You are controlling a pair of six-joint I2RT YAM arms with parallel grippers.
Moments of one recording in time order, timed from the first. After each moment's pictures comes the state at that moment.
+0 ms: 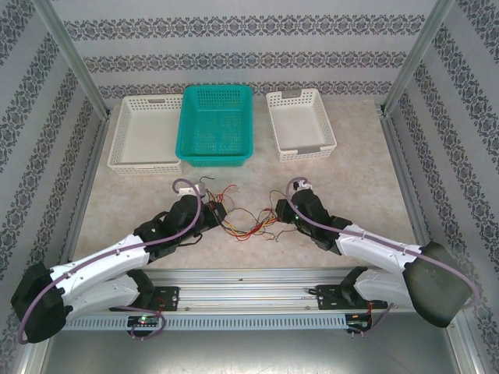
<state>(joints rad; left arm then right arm) -0.79 0.98 0.54 -0.12 -0.10 -1.07 0.69 1.16 0.45 0.07 0.09 0.79</state>
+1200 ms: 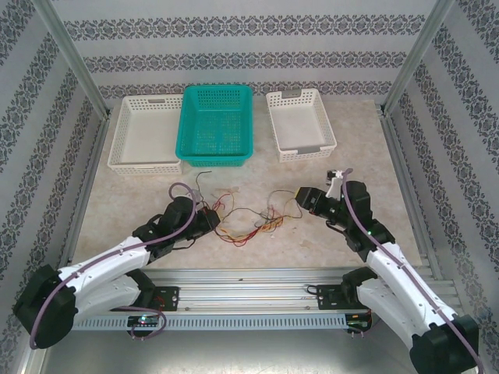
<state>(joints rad) -0.65 1.00 0.42 -0.08 0.11 -1.07 0.34 0.74 0.48 -0.16 -0.37 0.75</state>
